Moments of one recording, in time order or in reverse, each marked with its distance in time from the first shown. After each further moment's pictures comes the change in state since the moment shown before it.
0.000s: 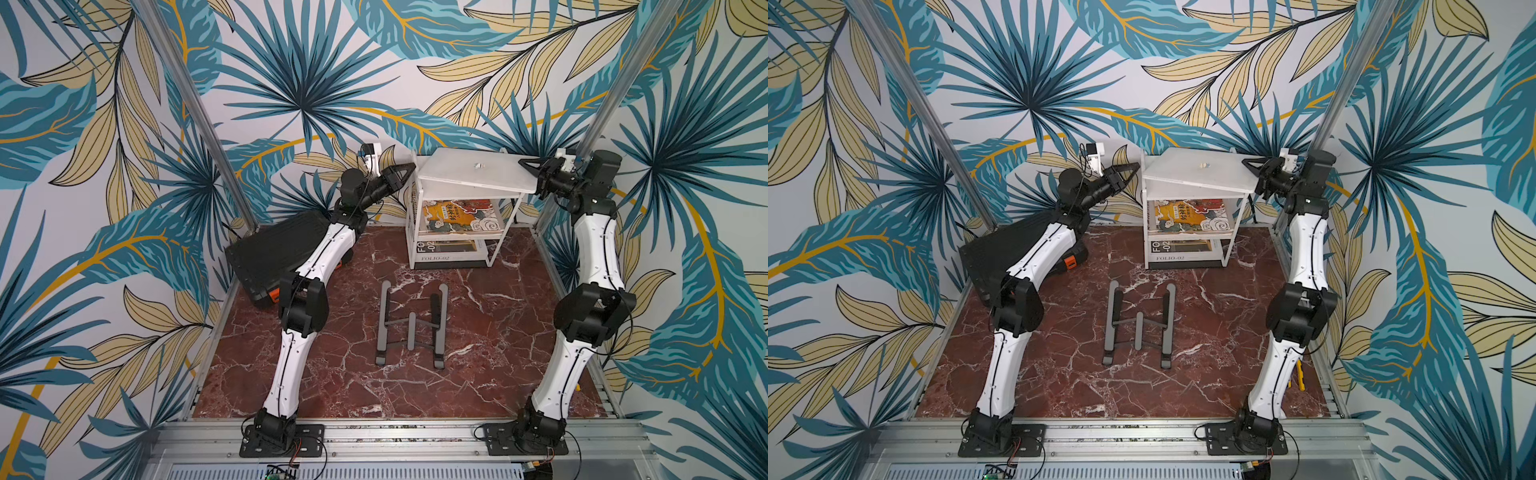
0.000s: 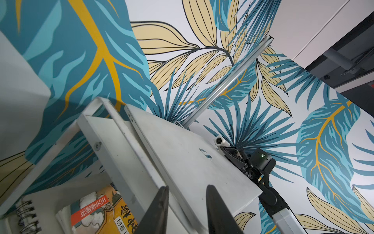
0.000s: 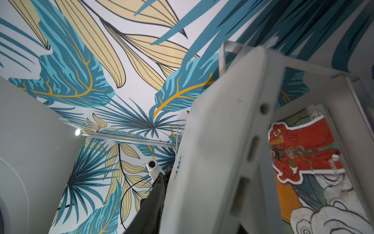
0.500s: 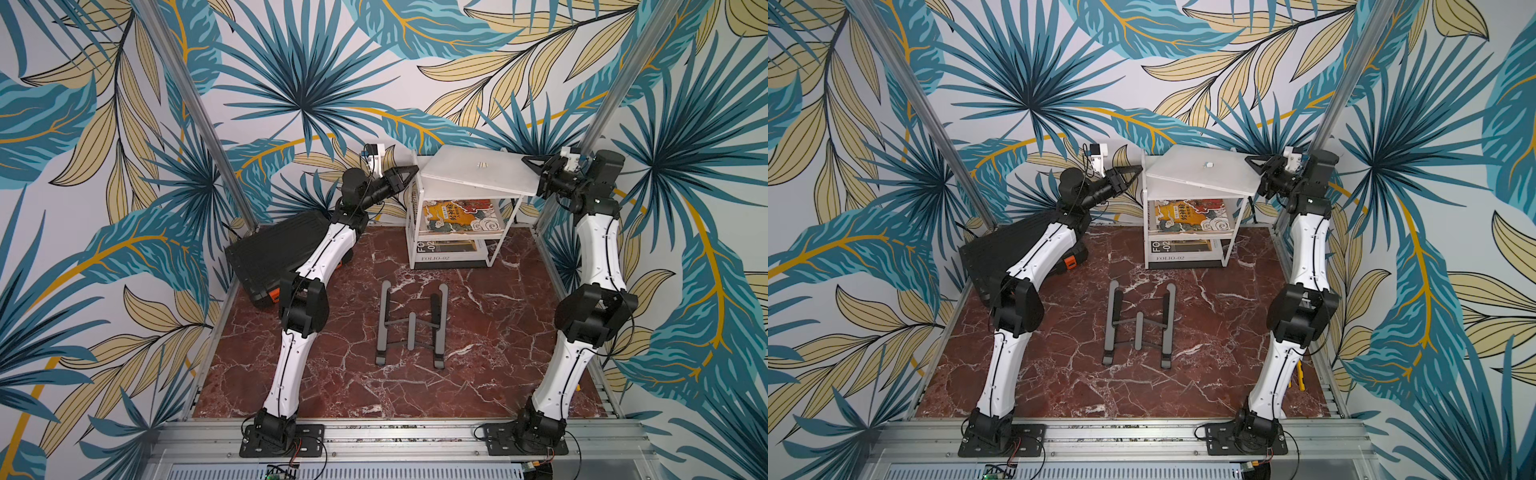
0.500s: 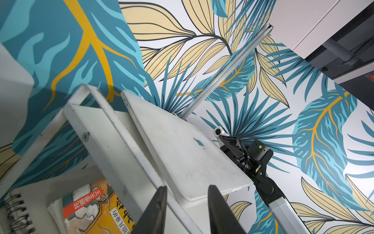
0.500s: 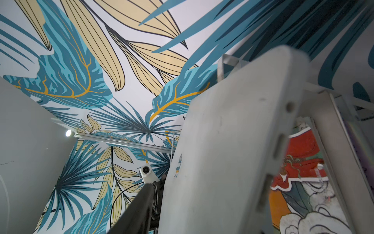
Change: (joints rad) left arm -0.002 -0.004 0.000 -0.016 0.047 0.003; right arm -0.010 -0.010 0.007 -0.025 0.017 -0.074
